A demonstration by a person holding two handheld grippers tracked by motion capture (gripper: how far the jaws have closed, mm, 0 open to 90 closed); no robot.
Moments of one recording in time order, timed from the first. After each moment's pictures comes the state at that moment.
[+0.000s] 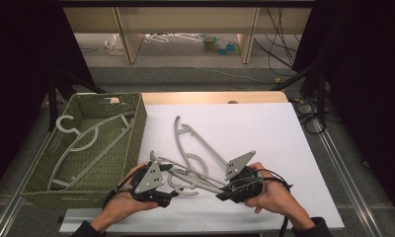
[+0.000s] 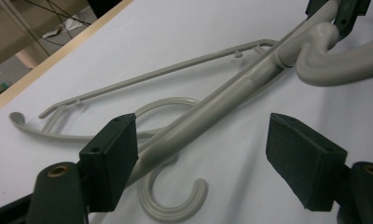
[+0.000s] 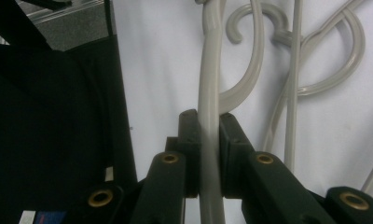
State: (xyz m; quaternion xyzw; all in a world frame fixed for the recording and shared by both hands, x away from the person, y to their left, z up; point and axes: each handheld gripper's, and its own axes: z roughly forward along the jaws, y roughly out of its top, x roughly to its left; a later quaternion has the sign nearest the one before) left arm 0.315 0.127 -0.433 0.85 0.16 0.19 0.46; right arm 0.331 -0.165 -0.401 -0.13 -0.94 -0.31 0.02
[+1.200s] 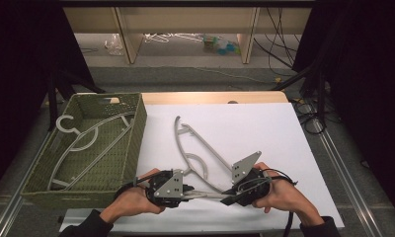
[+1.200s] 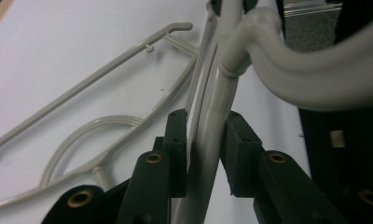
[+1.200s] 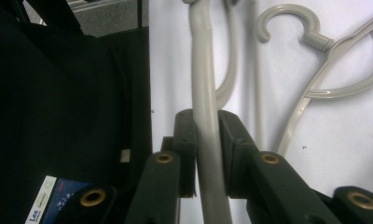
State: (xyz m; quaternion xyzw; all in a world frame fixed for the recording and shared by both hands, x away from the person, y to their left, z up) left arm 0.311 0.092 -0.417 0.91 0.01 0.10 0.39; right arm 0.333 -0.179 -0.401 -0.07 -0.94 -0.33 0.05
